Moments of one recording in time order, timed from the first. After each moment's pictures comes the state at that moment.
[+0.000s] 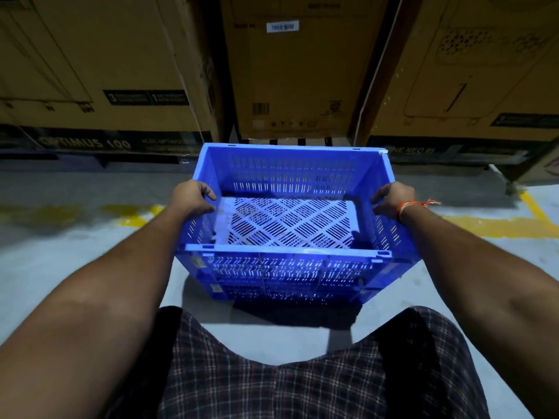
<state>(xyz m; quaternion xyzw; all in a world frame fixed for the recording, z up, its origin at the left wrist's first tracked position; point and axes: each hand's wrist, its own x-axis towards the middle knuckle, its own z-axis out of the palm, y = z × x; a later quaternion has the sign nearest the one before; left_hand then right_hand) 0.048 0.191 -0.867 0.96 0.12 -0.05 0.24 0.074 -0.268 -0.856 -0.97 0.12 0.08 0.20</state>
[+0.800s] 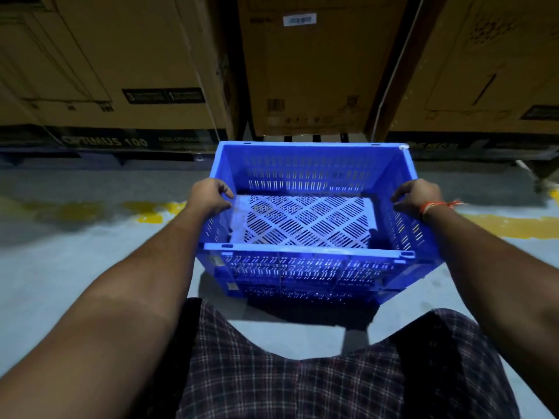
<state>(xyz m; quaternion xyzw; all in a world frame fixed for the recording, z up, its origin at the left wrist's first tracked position) 0.047 0.192 -0.867 0.96 0.11 -0.03 0.24 0.083 -0.274 -0.863 -0.98 0.10 0.07 0.19</state>
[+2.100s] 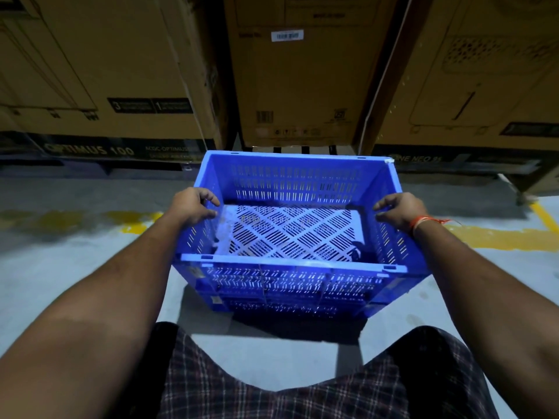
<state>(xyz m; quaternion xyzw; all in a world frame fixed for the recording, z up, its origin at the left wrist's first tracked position) 0.057 0.203 -0.876 0.95 0.09 -0.04 0.29 0.079 -0.277 -0.868 -0.95 0.11 0.06 0.27</state>
